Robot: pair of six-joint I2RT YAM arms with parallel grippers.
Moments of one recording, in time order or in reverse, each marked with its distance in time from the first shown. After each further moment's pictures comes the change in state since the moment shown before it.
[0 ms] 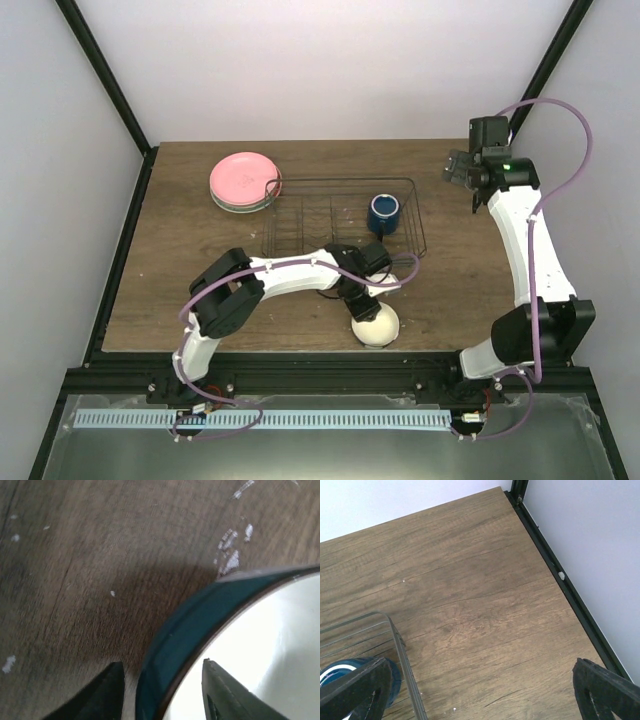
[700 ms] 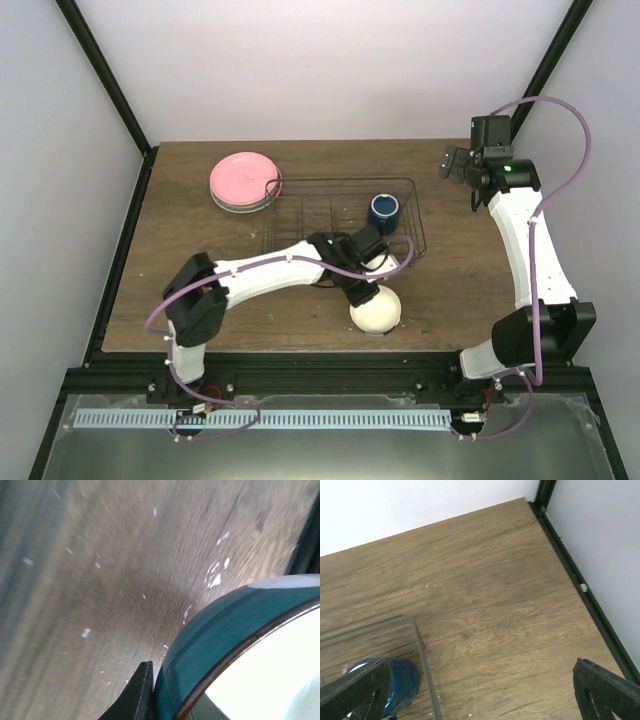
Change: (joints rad) left arm 0.000 -0.130 0.011 -0.049 -0.087 -0.023; right arm 0.000 -0.014 -0.003 0.048 -0.051 -0.028
